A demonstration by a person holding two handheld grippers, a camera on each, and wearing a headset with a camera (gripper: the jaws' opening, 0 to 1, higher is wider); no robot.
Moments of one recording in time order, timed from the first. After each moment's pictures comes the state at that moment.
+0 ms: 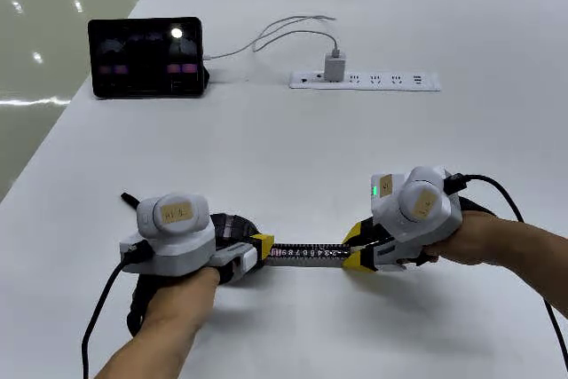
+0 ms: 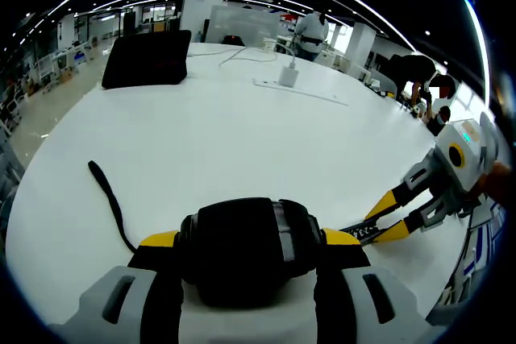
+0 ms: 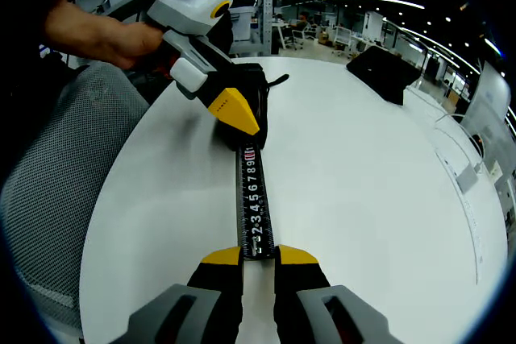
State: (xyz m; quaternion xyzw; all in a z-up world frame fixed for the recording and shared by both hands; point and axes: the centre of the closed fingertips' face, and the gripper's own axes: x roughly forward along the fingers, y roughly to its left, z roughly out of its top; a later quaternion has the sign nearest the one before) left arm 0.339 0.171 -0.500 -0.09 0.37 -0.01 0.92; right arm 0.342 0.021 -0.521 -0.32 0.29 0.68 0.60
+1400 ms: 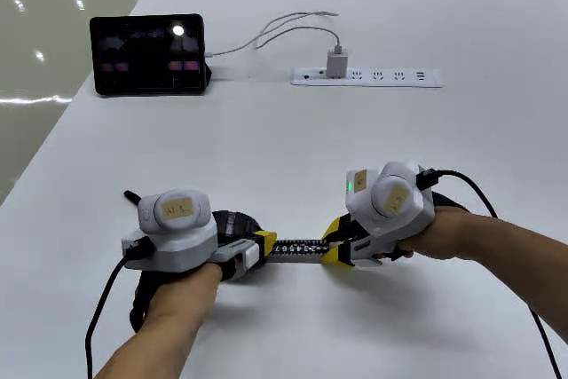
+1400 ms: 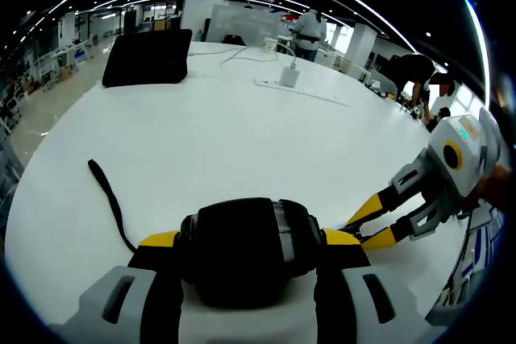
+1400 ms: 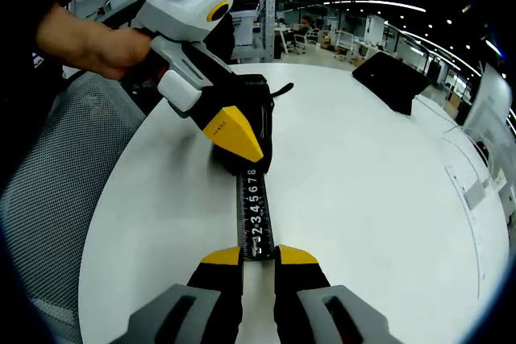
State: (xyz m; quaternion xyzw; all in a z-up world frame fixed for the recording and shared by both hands) left arm 0.339 0.172 -0.500 -0.10 0.37 -0.01 0.92; right arm 0.337 0.054 -0.522 -0.31 0.28 0.68 0.60
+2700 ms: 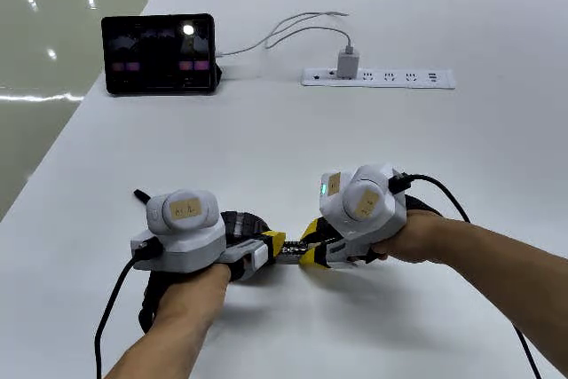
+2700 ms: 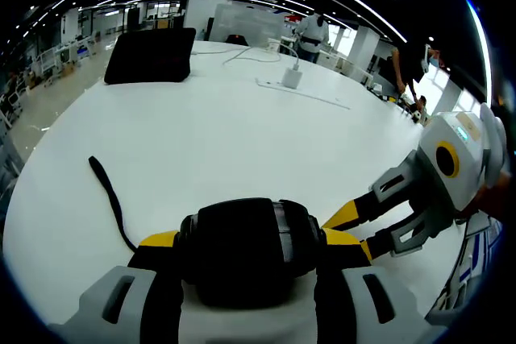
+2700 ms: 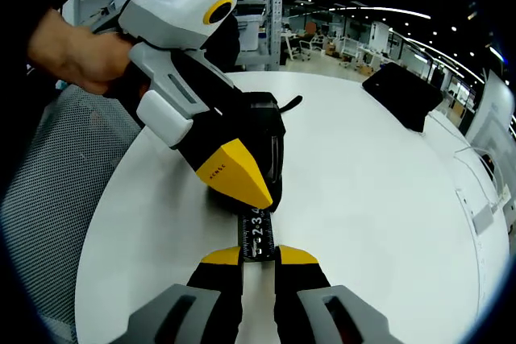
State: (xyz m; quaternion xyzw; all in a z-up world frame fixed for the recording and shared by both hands) left arm 0.339 0.173 -0.500 -0.11 0.37 0.00 0.92; right arm 0.329 0.097 -0.522 -0.31 0.26 0.70 0.59
